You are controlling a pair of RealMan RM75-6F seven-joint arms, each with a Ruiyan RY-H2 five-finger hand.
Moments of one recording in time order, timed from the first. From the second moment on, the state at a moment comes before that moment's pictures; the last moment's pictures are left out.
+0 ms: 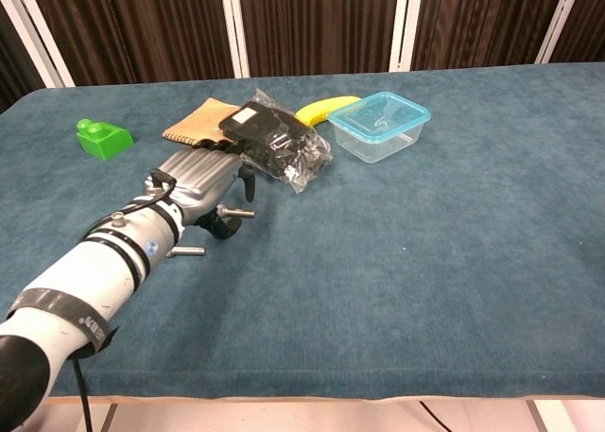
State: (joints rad) left arm -0.79 -1.98 -0.23 -1.17 1.00 1.14 0.74; right arm -0.17 -1.02 -0.09 -1.50 -1.76 1.75 0.08
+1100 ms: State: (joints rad) left arm -0.81 -2.04 -0.25 -1.07 1.00 1.09 0.73; right arm -0.18 -1.02 -0.09 -1.49 -1.76 1.76 0.09
